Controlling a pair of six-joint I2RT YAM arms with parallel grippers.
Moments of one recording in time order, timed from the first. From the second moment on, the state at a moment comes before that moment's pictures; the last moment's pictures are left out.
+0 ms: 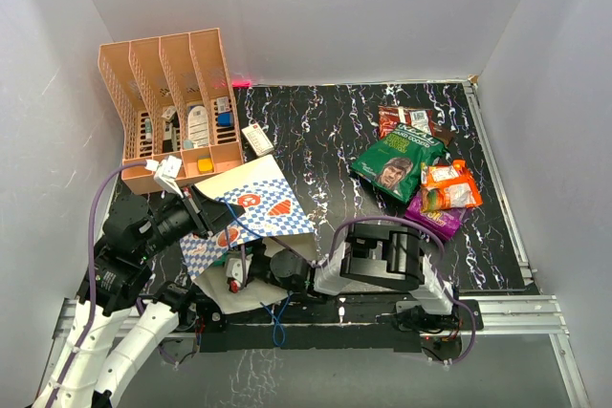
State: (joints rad) left arm -0.40 0.46 0.83 -0.57 0.44 -0.79; right arm 1.37 2.09 0.84 1.22 0.18 -0.59
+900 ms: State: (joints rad) left arm -0.40 0.46 0.85 -0.61 0.43 -0.79; right arm 1.36 2.27 1.00 1.22 0.33 -0.66
